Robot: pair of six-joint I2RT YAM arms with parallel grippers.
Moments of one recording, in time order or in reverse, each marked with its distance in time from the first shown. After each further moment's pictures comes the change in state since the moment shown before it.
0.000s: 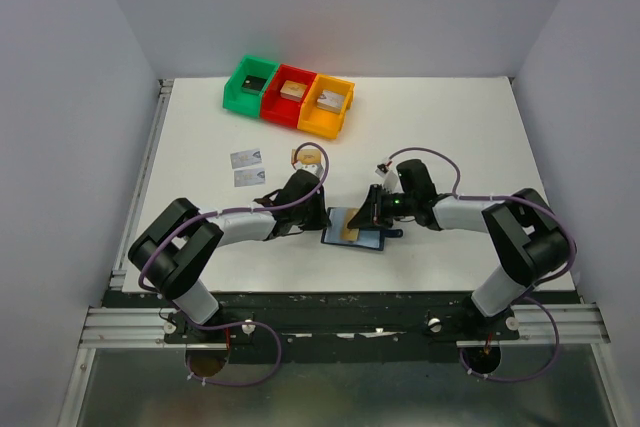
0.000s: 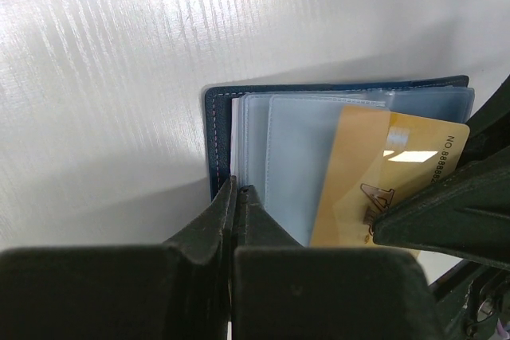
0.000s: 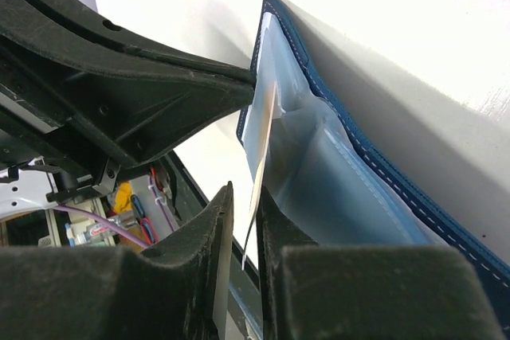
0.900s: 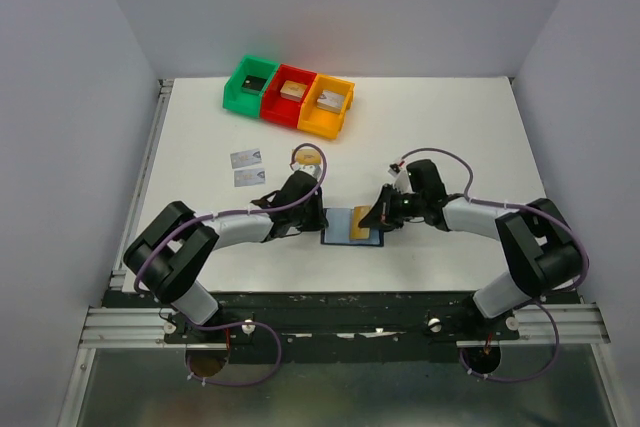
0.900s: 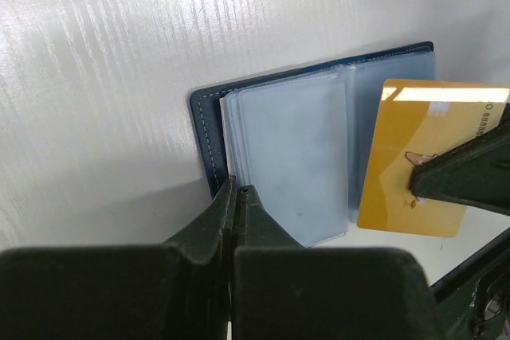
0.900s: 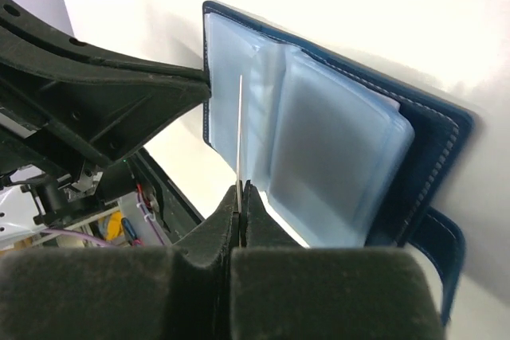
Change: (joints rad) left arm 0.001 -0.029 -0.018 -0.014 -0.014 0.004; right arm -0.053 -0.068 -0.023 -0.095 0.064 -0.024
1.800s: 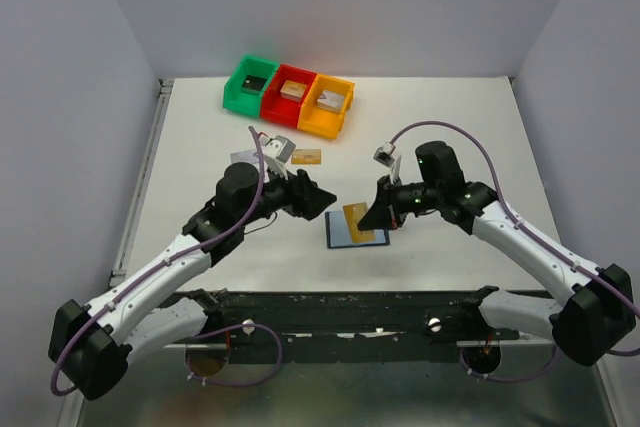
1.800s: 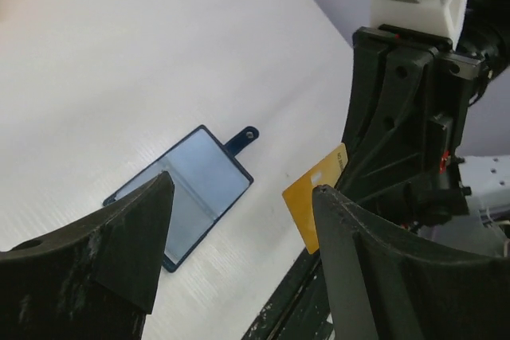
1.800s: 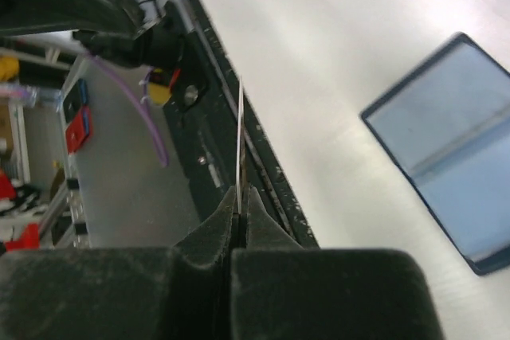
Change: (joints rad) left arm 0.039 -0.580 -0.003 -0.025 0.188 0.181; right arm 0.092 -0.420 0.190 -0.469 -0.138 -0.453
